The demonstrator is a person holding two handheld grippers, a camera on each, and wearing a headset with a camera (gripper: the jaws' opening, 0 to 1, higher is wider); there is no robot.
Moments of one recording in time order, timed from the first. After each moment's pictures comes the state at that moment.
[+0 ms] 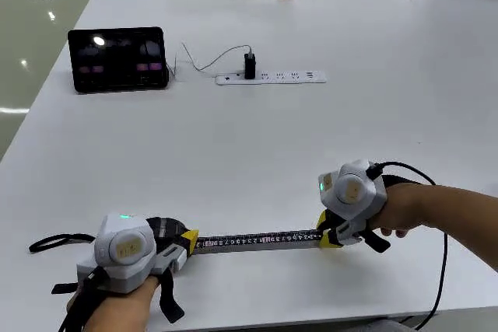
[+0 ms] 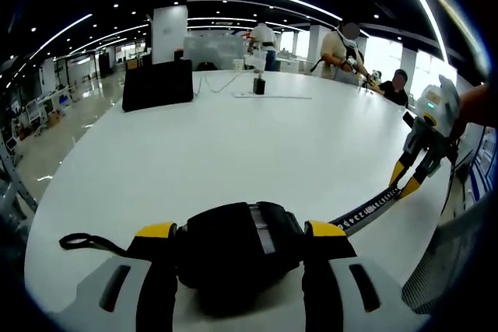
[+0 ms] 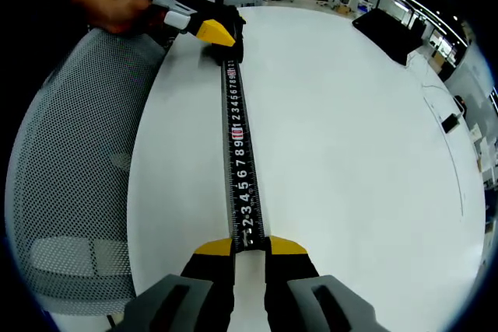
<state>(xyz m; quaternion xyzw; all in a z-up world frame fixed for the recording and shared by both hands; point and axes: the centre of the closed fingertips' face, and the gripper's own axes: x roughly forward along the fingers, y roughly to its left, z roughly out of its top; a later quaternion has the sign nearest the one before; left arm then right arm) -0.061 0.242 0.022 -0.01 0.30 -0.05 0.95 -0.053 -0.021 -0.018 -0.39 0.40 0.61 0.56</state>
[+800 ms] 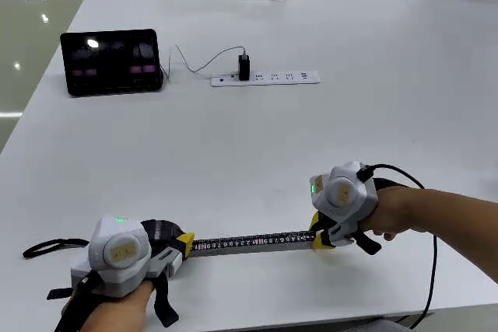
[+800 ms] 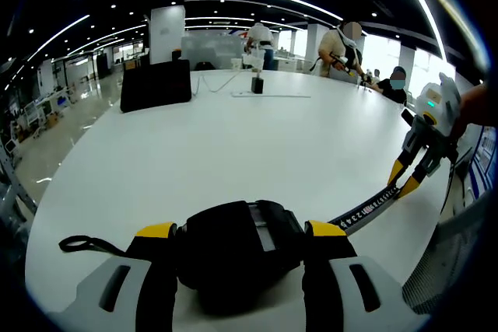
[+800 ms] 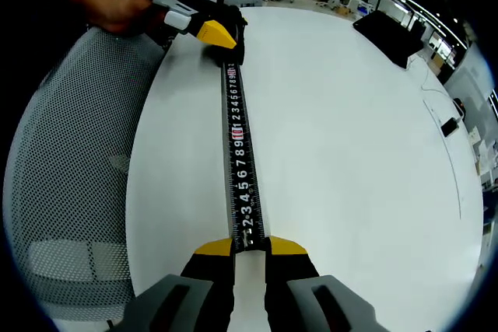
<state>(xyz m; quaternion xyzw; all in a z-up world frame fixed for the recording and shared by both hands) -0.062 0.238 0.028 0.01 0.28 -0.06 0.96 -0.054 -0.015 -0.017 -0.40 0.40 0.60 0.57</state>
